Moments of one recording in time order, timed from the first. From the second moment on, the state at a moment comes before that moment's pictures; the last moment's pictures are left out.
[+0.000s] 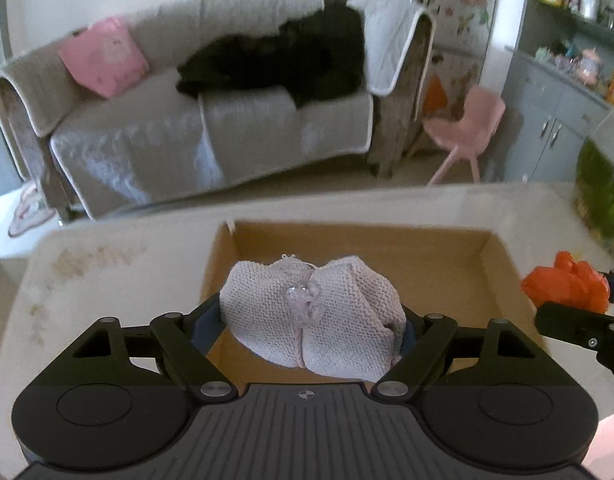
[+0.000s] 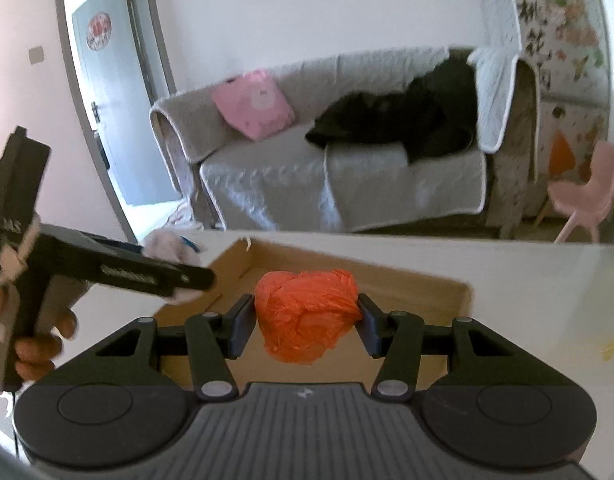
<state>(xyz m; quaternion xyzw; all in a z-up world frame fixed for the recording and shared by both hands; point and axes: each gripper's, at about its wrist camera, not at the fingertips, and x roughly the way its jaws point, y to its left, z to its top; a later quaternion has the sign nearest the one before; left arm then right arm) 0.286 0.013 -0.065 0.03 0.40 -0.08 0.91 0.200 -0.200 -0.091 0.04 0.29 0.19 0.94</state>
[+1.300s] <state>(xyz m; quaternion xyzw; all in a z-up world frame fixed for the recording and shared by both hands) 0.227 0.049 -0.119 -0.01 0.45 -0.02 0.89 0.198 -0.141 -0.130 -0.02 0.38 0.23 0.89</state>
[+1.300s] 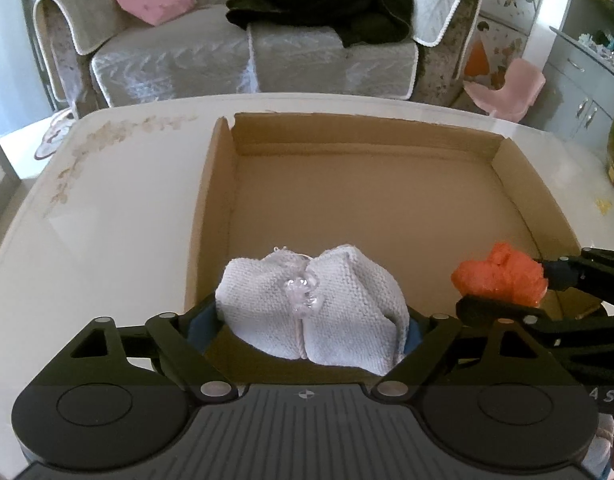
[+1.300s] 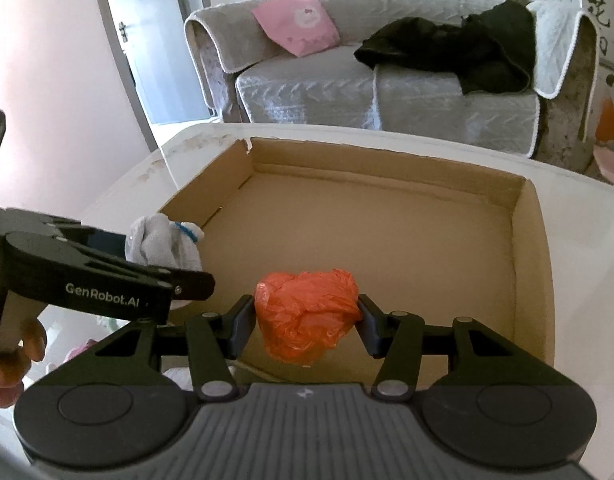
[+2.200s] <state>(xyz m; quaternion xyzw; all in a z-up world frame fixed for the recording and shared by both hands) 0.150 0.090 -0.070 -0.02 0.38 -0.02 0.93 0.097 -0.220 -0.085 0.05 0.28 0.20 0.94</state>
